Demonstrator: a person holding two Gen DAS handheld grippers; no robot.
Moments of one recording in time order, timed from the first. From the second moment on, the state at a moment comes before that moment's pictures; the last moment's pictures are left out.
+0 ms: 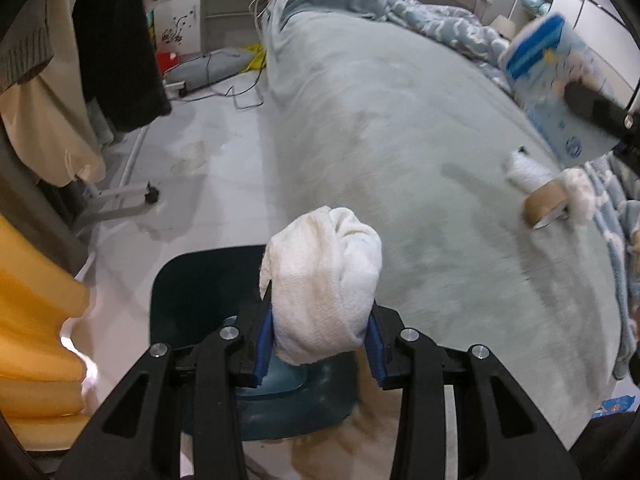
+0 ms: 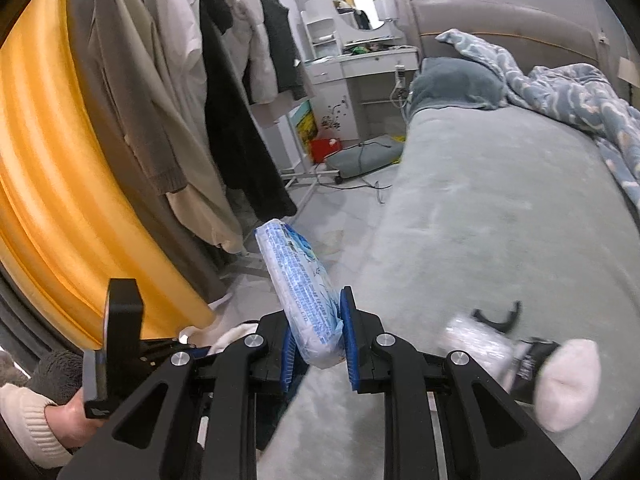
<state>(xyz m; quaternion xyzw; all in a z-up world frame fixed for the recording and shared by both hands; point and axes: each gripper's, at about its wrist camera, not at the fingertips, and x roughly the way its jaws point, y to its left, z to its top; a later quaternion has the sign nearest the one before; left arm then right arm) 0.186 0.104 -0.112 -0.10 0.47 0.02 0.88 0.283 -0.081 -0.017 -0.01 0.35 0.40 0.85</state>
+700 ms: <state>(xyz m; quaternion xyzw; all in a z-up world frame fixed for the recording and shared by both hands) 0.169 0.160 -0.179 -0.14 0.59 0.03 0.80 0.283 0.021 -0.070 -0.04 0.44 0.41 0.80</state>
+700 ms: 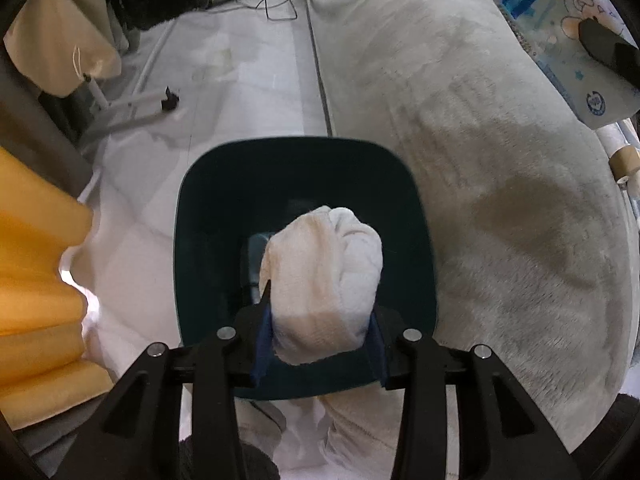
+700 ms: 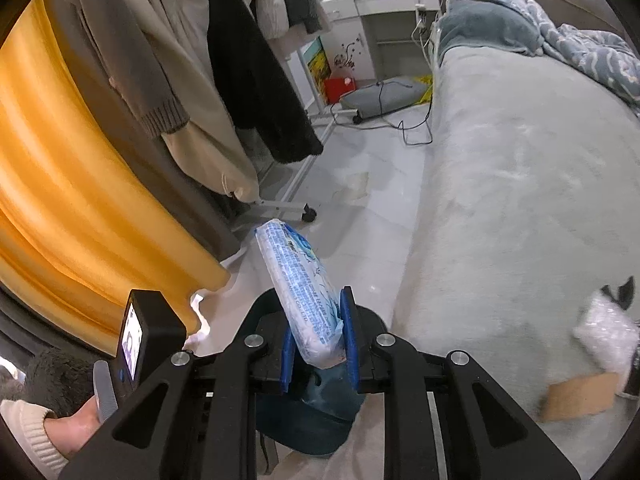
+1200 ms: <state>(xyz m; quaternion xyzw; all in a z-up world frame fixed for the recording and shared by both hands) 0.151 0.196 -0.148 -0.15 0.54 0.05 0.83 0.280 0.080 -0.116 -0.08 0.50 0.41 0.76</state>
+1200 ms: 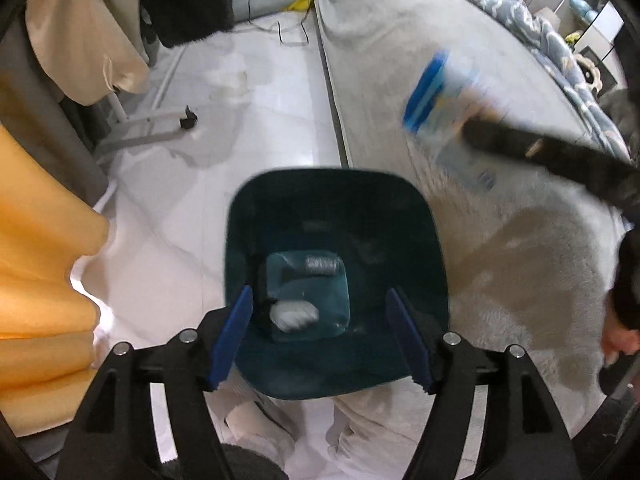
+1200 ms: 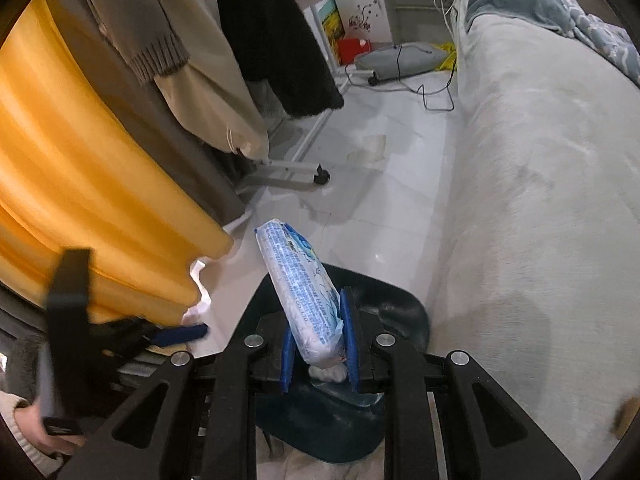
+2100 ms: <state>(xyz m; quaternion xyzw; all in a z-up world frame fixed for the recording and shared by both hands) 0.111 0.241 -0.049 -0.17 0.36 0.07 0.91 0.255 0.129 -0.206 -0.19 0.58 0.39 0.69</state>
